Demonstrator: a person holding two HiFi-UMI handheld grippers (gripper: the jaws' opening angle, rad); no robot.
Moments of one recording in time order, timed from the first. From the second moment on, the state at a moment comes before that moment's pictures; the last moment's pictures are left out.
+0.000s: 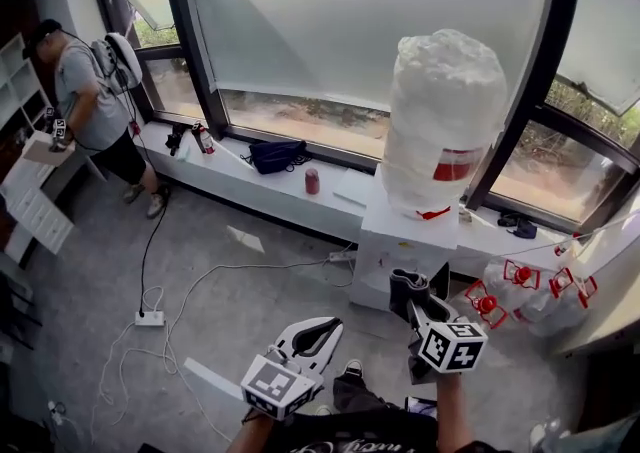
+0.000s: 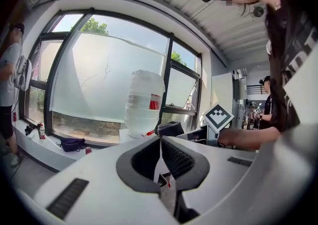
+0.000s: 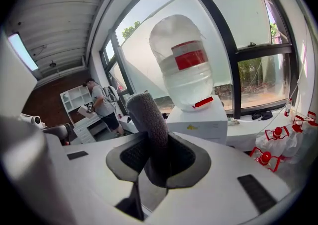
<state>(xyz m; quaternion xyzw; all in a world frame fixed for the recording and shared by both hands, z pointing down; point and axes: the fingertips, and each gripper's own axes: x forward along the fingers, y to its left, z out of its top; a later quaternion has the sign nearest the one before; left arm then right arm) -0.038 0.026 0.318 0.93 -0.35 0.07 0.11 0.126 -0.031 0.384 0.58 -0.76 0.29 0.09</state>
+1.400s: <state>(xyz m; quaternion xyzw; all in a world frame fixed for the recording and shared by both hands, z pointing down) 0.007 -0.122 0.329 0.92 -0.35 0.14 0.10 0.156 -0.247 0.517 0.59 -0.63 0.50 0.00</state>
